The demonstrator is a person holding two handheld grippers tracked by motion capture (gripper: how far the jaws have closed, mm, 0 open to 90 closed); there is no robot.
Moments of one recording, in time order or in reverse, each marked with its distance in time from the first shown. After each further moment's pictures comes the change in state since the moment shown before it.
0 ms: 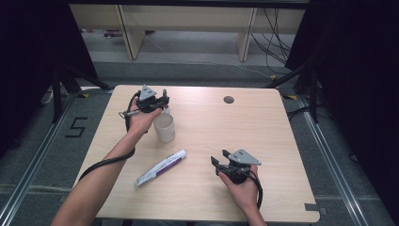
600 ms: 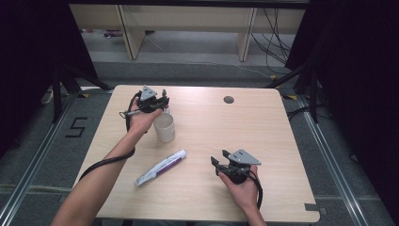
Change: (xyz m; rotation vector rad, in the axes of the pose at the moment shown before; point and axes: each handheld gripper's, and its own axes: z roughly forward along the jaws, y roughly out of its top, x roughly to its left) left arm 0.002 -0.001 0.002 0.020 0.007 0.012; right arm -0.001 0.000 0.000 0.001 -0.012 -0.014
